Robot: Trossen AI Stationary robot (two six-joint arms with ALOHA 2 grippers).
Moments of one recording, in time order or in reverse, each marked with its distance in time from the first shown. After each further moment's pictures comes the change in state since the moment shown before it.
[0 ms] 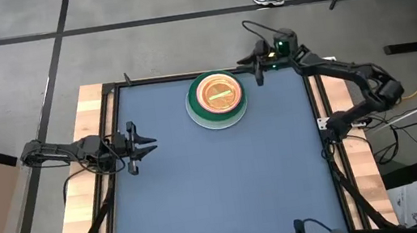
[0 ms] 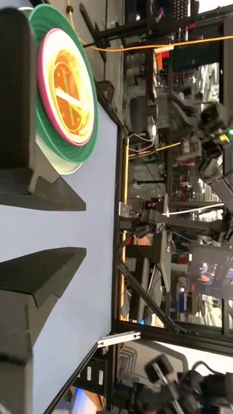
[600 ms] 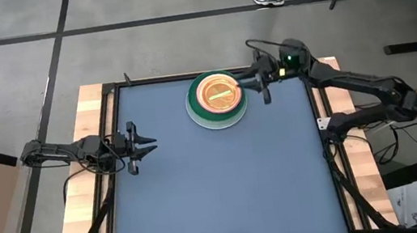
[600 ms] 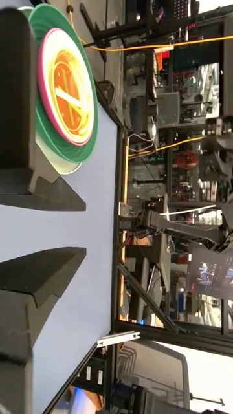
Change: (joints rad) left arm 0.000 0.000 0.000 0.001 0.000 -0.002; right arm 0.250 -0.227 0.000 -0.057 -0.011 -0.051
